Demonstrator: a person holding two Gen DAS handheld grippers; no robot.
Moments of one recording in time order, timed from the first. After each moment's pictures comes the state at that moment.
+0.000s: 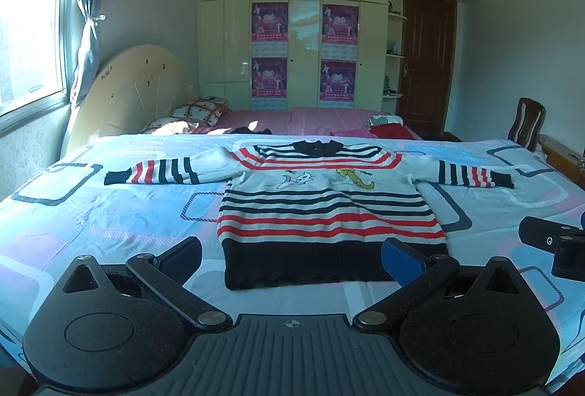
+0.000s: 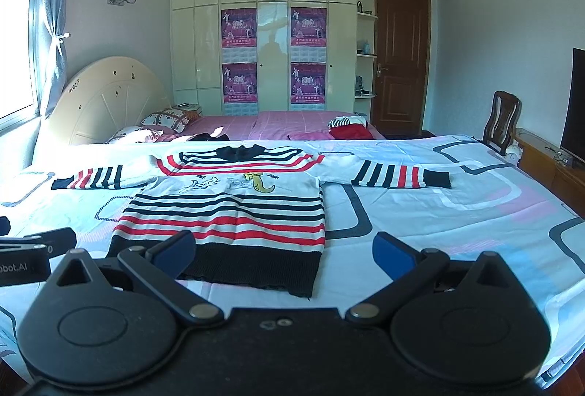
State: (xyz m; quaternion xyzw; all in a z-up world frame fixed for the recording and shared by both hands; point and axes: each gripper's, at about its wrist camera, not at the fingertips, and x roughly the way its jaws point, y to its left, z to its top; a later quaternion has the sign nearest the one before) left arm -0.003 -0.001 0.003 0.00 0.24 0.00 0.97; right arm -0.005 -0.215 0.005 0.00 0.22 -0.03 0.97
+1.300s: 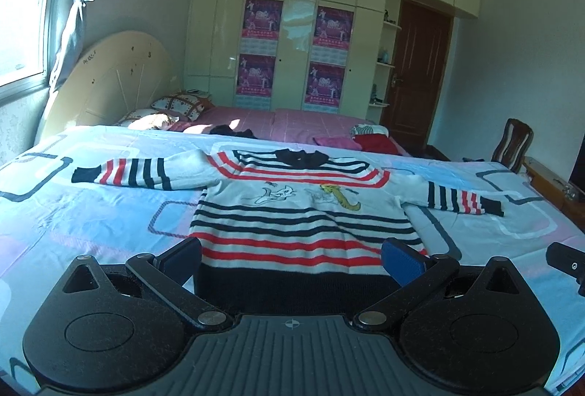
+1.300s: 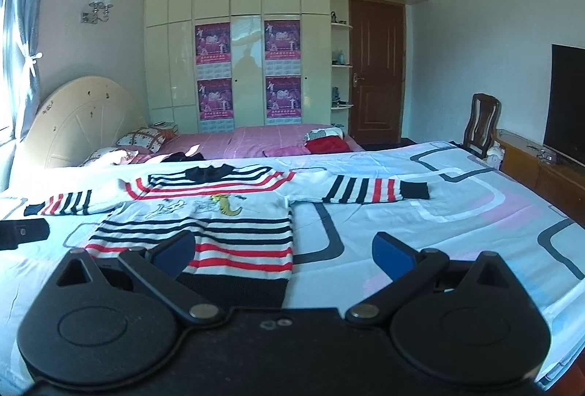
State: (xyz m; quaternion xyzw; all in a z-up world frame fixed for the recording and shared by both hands) left arm 0.068 0.004 0.004 -0.05 0.23 -0.03 0.97; right arm 0.029 -0.269 0.005 0.02 0.19 -0.07 0.98
